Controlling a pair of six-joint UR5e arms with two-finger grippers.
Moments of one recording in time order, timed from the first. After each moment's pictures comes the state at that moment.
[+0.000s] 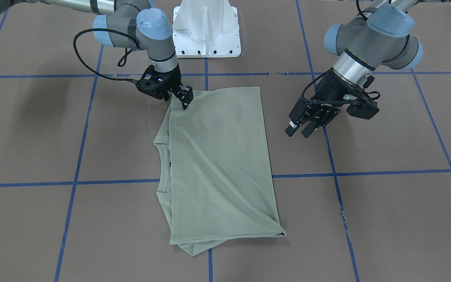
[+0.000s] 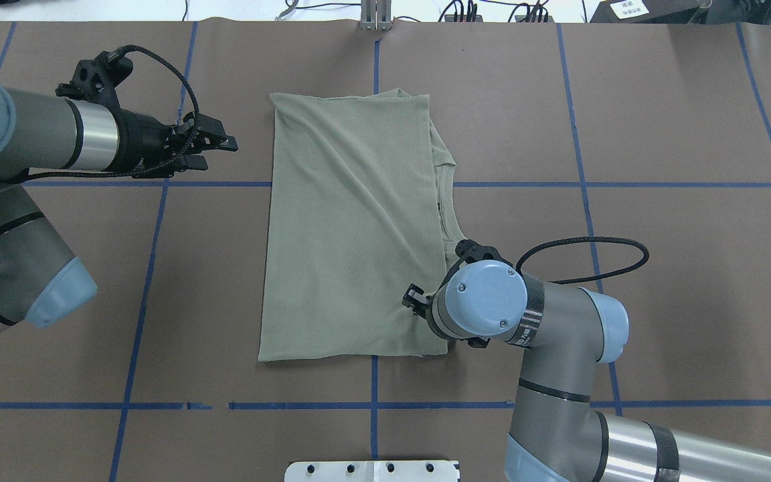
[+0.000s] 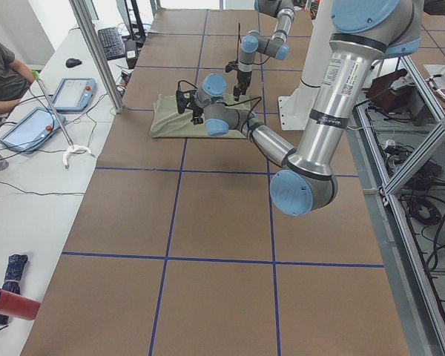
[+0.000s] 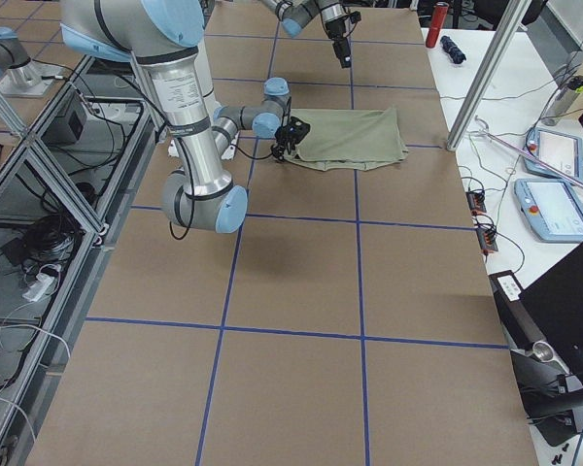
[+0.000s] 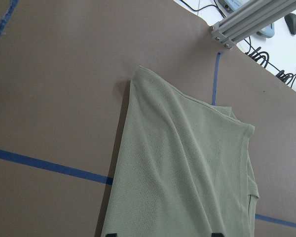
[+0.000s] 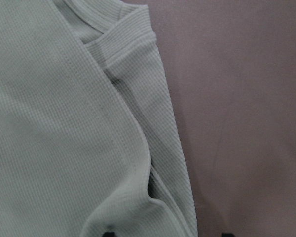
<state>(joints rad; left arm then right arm) -0.81 -1.90 -1.76 -2.36 -1.95 -1.55 0.33 -1.08 1.76 -1.43 1.71 1.89</state>
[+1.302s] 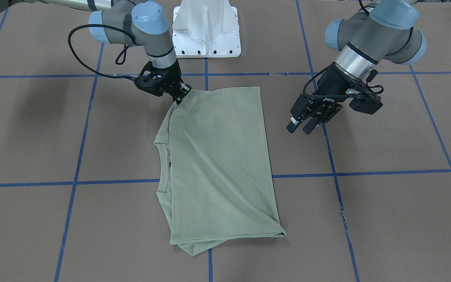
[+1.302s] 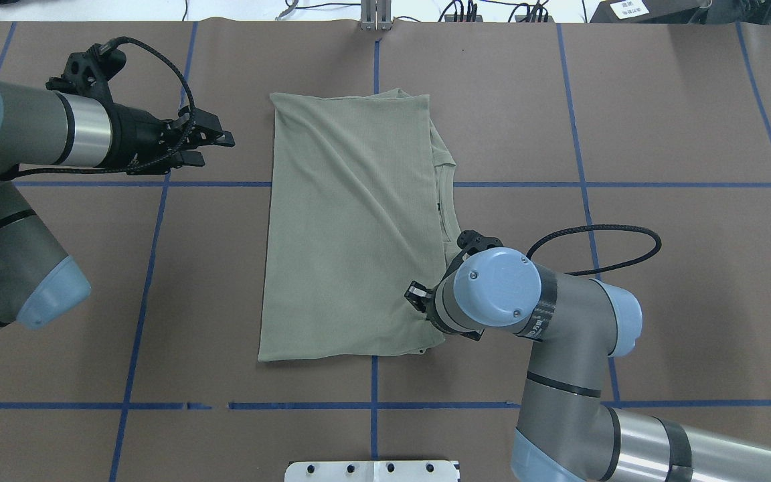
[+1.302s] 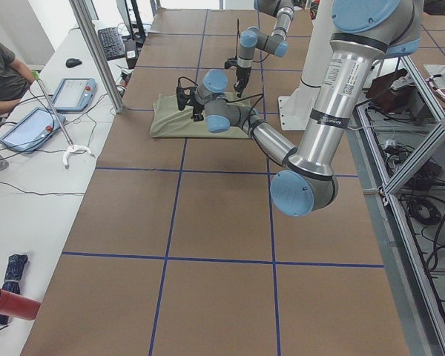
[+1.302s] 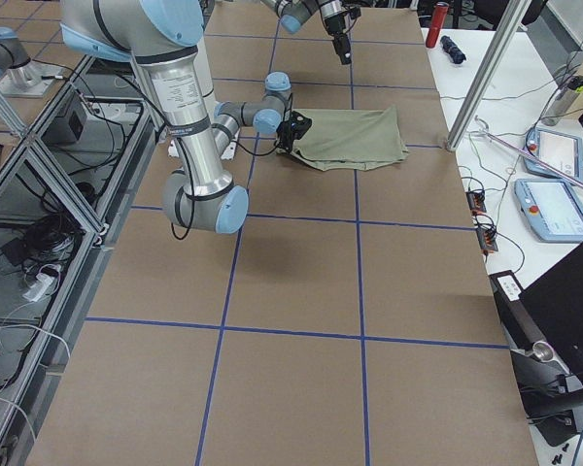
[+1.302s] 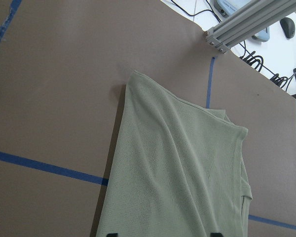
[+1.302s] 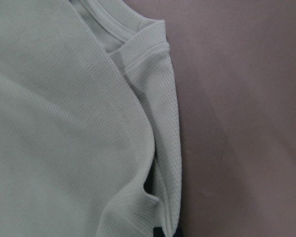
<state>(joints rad) -0.82 -1.89 -1.81 -2.32 -1.95 -1.56 0.36 -1.09 1.82 -1.43 1.74 1.88</state>
